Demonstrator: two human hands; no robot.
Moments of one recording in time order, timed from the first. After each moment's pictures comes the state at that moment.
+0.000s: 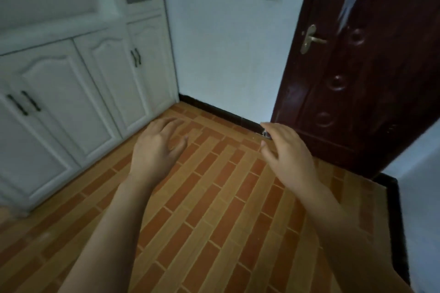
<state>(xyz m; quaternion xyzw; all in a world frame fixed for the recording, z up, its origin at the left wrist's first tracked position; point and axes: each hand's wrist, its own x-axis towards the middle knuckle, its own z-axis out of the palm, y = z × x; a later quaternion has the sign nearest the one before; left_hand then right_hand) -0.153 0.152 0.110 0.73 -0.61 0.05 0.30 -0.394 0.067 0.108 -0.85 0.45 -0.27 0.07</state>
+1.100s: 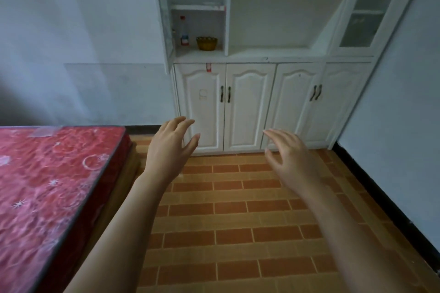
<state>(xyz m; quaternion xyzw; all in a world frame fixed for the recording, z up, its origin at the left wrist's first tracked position) -0.090 0.306 0.147 0.93 -0.19 0.21 0.24 -0.168 0.071 0.140 -0.96 -0.01 -0.24 0.16</state>
